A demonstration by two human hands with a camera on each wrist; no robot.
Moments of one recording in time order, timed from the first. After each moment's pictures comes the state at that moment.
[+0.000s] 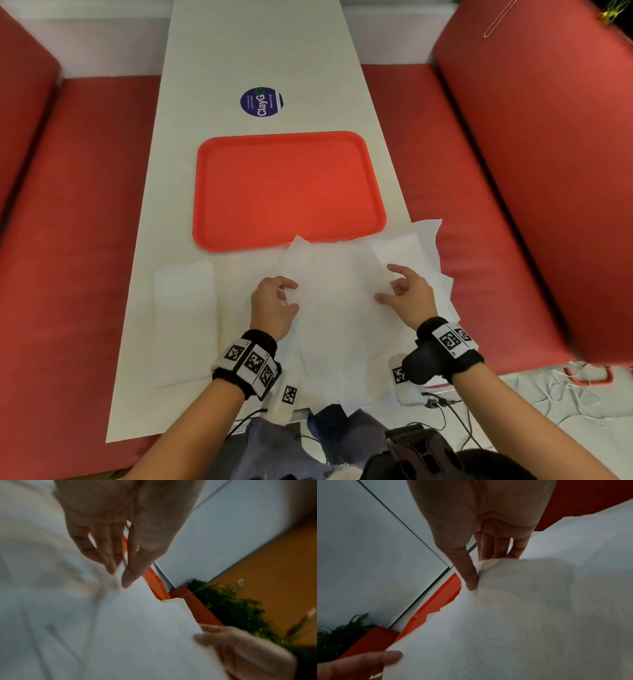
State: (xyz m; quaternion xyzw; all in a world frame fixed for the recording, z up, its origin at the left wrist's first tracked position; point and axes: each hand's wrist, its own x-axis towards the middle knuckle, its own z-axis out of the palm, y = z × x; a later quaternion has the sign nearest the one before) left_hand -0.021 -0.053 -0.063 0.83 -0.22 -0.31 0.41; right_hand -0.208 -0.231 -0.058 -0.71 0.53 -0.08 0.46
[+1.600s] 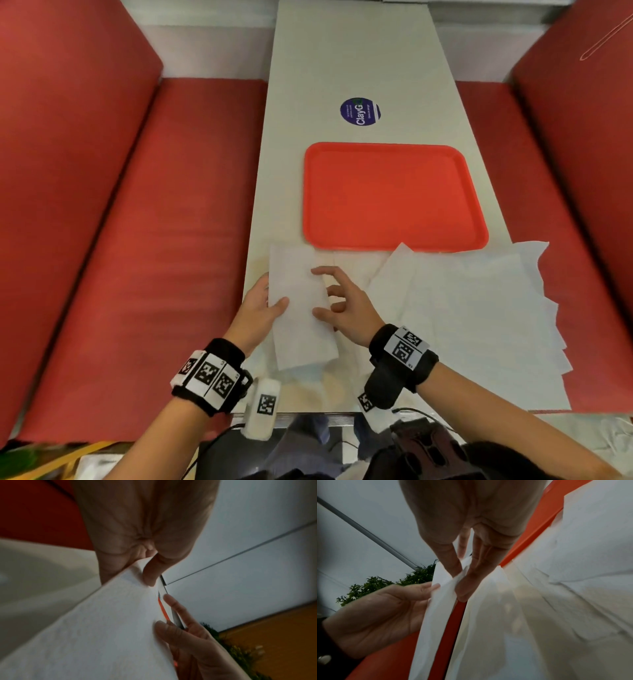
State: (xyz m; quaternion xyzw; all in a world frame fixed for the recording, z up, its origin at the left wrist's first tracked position) left_hand 0.116 0.119 -0.023 0.64 -0.11 -0.45 0.62; right_hand -0.009 -0.030 -0.025 -0.71 0.26 0.00 0.65
